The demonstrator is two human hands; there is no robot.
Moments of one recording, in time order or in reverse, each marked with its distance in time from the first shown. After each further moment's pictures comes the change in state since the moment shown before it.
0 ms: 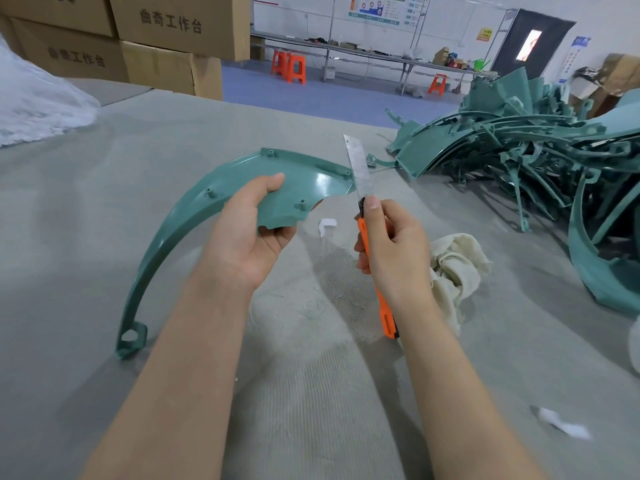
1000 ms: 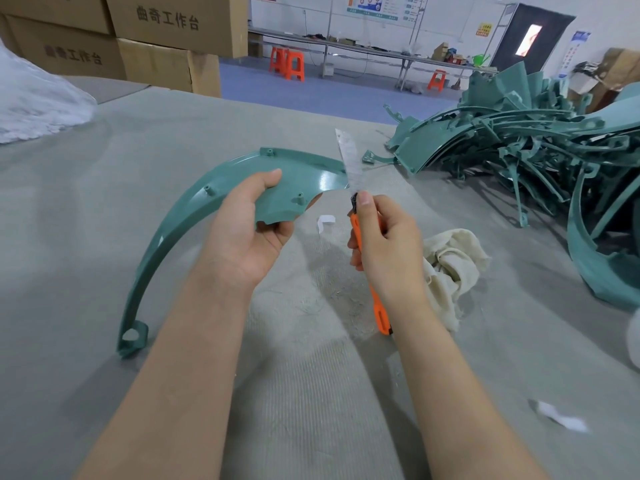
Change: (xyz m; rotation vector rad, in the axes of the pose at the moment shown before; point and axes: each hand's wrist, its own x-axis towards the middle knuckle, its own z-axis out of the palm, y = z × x) left_hand -0.003 0.000 0.002 -0.043 -0.001 -0.016; right_hand -0.002 0.000 0.006 0.012 -0.007 -0.049
